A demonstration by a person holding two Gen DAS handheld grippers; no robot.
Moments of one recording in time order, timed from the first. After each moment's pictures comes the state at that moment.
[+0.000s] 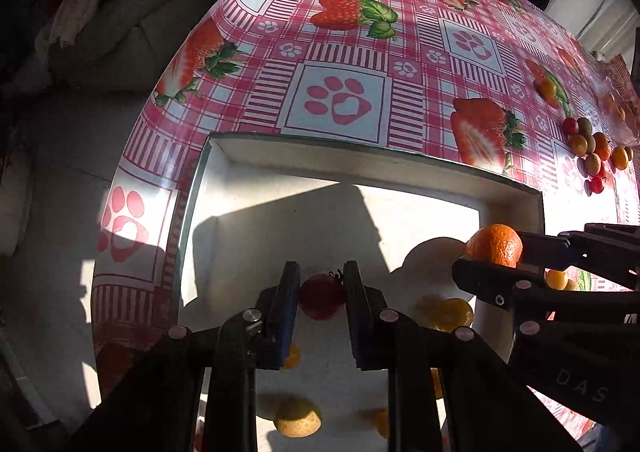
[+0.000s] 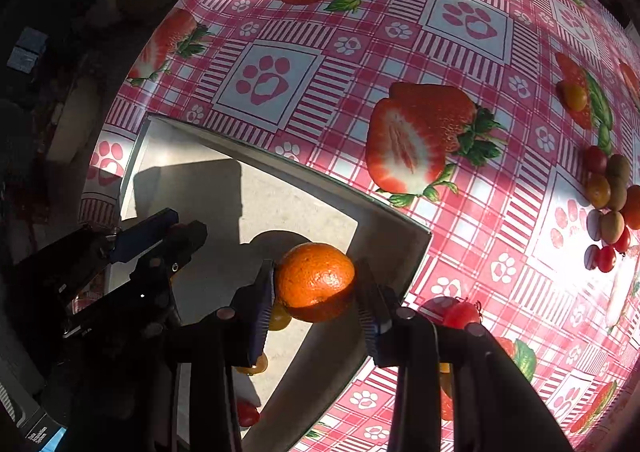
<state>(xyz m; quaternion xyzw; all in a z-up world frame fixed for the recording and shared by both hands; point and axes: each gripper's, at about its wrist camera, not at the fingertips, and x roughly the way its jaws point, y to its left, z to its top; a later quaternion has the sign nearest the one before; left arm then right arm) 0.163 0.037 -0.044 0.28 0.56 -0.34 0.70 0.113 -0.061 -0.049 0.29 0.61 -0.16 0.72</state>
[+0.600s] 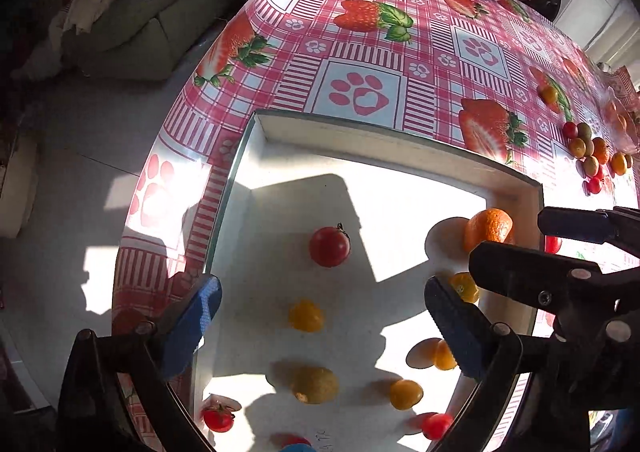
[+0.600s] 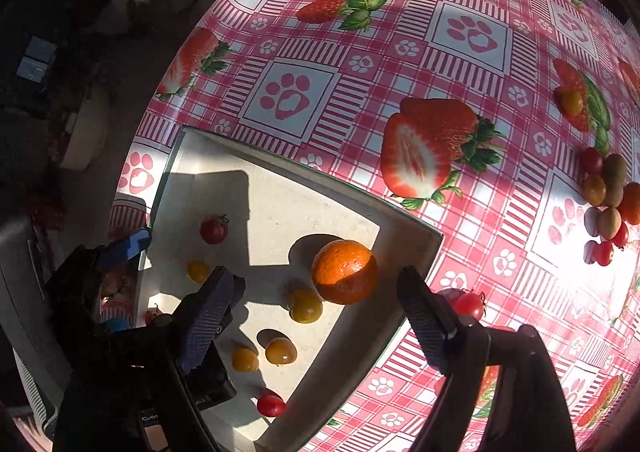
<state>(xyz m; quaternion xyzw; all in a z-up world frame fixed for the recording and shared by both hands) 0.156 0.062 -0.026 0.27 0.56 -0.32 0.71 0.108 -0.061 -0.022 0.32 0.59 -0.15 0.73</state>
